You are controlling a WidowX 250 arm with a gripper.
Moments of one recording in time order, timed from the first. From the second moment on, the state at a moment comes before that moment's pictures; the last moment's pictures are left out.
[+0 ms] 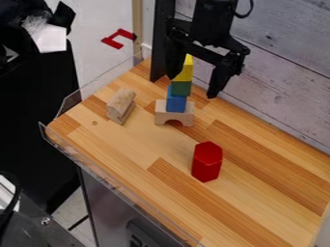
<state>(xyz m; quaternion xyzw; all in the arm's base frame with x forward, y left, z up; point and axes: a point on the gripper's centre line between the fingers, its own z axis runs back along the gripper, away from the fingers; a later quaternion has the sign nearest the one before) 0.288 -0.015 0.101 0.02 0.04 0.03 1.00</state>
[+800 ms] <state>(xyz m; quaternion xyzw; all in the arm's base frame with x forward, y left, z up) 0.277 -0.020 0.081 -0.02 0.08 0.10 0.99</state>
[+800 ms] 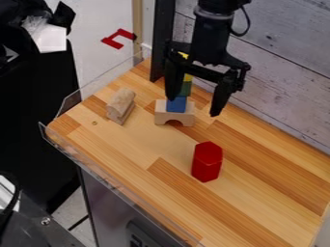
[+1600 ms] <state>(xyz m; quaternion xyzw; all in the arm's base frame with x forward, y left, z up) 0.278 -0.047 0.040 -0.06 0.10 0.25 0.96</state>
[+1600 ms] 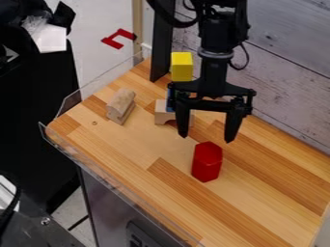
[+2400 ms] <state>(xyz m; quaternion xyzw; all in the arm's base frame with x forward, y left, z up) 0.270 -0.058 0.027 -0.04 0.06 0.25 0.97</state>
